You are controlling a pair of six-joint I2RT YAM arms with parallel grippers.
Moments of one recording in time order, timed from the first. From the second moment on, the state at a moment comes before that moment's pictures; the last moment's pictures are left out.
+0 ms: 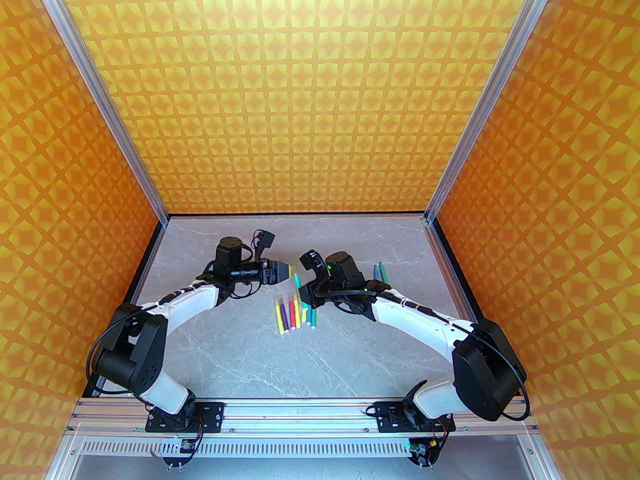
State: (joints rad) left arm -0.37 1.61 0.95 0.29 0.92 -0.53; right arm 0.63 1.47 0.96 -0.16 -0.38 0.21
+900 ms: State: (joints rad) left arm -0.38 1.66 0.98 0.32 0.99 -0.56; right arm 0.64 1.47 0.96 -0.12 -0.40 0.21
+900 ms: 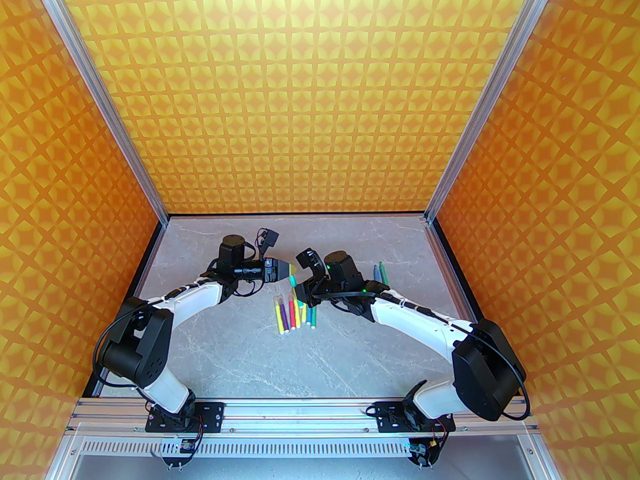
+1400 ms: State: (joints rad) left arm -0.38 1.66 1.00 0.33 1.00 -0.58; right arm 0.64 1.48 0.96 -0.10 -0.40 0.20
